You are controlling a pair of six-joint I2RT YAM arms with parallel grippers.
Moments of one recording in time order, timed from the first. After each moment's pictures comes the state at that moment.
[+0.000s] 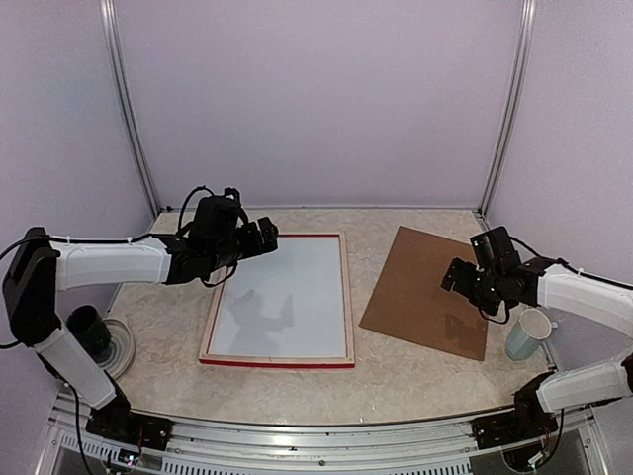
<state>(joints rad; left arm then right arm) -0.67 1.59 1.00 0.10 -0.34 -0.61 0.41 1.16 0.68 -0.38 0.24 0.83</state>
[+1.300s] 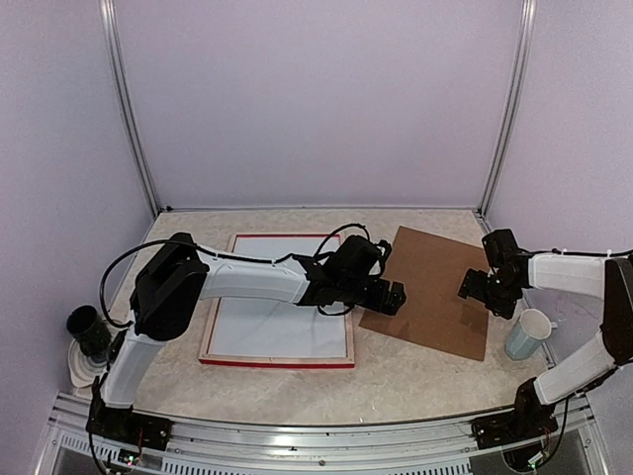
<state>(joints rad) -1.04 2.32 1.77 -0.10 -0.05 -0.44 0.14 1.39 0.73 -0.41 0.18 0.65</state>
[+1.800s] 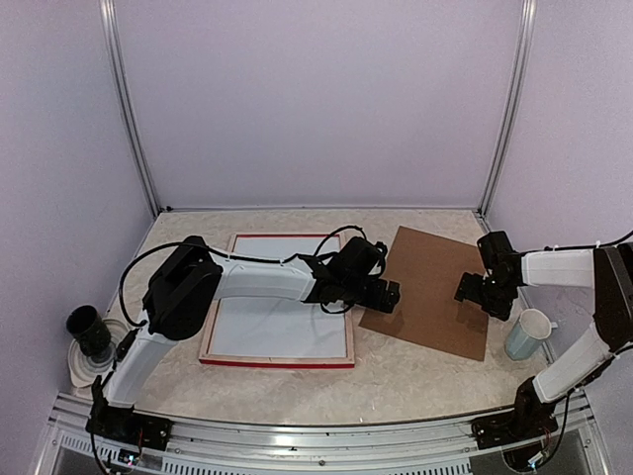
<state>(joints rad) -1.01 2.42 1.88 -0.16 -0.09 -0.43 0.14 1.48 0.74 -0.39 0.16 0.63</state>
